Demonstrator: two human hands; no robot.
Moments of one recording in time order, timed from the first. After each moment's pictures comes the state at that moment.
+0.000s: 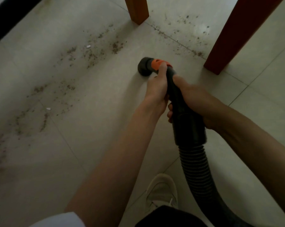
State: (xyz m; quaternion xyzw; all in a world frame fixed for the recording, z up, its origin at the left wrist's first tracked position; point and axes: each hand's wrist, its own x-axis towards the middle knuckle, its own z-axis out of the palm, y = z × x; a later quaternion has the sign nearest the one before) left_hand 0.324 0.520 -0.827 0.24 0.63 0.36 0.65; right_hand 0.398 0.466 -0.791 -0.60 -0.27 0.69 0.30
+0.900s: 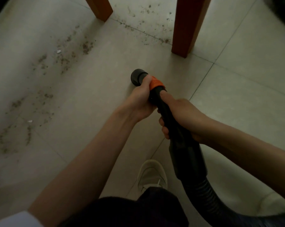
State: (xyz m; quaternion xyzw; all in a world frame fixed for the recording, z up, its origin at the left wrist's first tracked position) left_hand 0.332 0.477 -0.837 0.24 0.59 0.20 0.74; right_hand 0.419 0.392 -0.803 -0.61 -0.18 0.71 0.30
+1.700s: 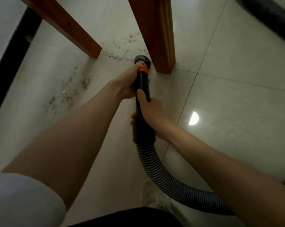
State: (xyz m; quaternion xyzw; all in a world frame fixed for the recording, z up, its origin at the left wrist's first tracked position) left_hand 0.403 0.555 -0.800 0.41 0.66 0.05 0.63; right_hand 0.418 0.440 -0.825 -0.56 -0.15 0.65 0.49
